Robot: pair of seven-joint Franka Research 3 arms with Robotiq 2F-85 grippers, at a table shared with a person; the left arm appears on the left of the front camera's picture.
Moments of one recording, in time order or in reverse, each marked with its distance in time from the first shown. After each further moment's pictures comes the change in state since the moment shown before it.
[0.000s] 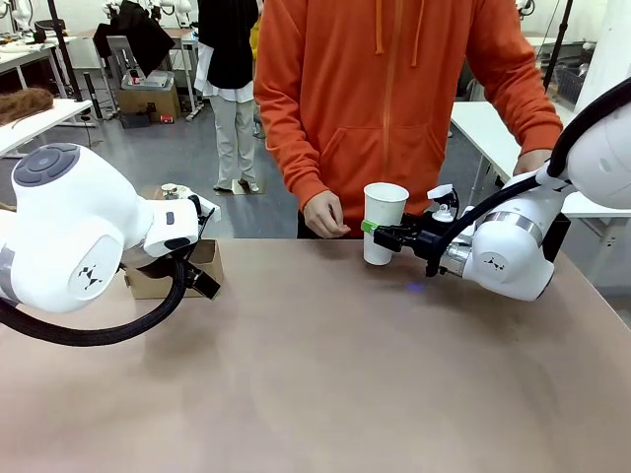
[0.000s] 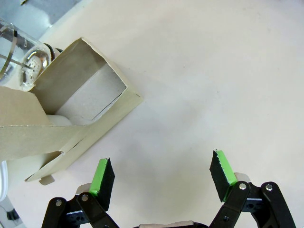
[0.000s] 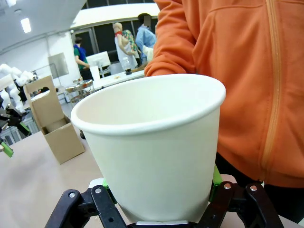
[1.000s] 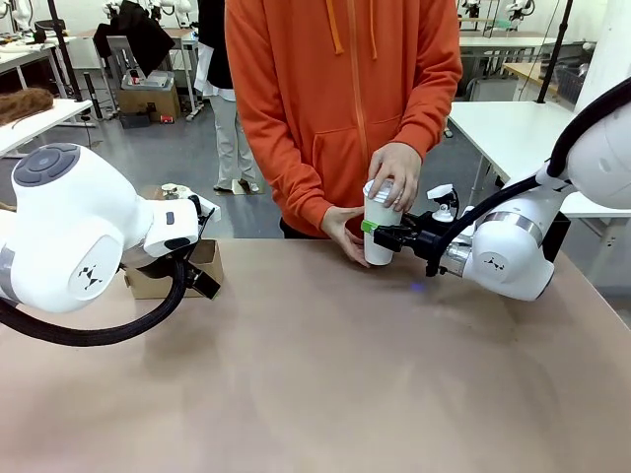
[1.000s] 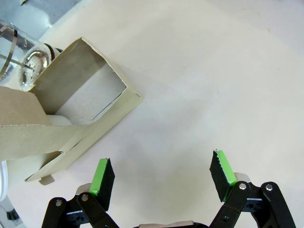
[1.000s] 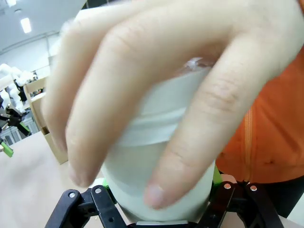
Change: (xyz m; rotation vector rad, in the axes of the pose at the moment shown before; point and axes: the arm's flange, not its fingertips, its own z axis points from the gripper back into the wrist) left arm 0.000 0.000 0.000 0.000 0.000 0.000; right arm 0.000 0.000 0.000 0.000 0.000 0.000
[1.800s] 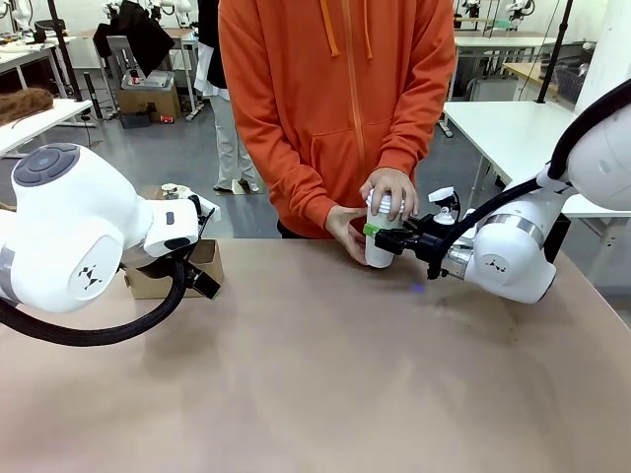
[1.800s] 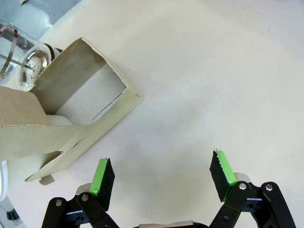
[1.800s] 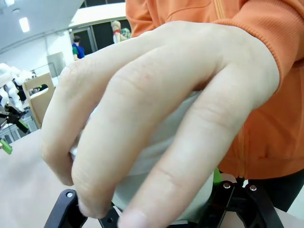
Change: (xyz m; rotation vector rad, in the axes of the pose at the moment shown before) left arm 0.000 0.000 0.000 0.000 0.000 0.000; right arm -0.005 -0.001 0.004 -0.007 0.011 -0.005
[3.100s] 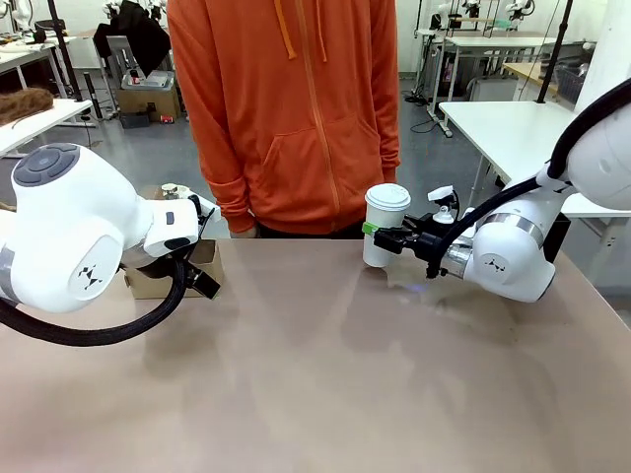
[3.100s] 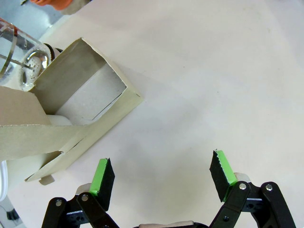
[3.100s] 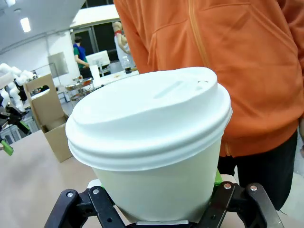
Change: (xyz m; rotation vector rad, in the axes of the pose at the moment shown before) left arm 0.000 0.000 0.000 0.000 0.000 0.000; right arm 0.002 0.001 -0.002 0.005 -0.005 0.002
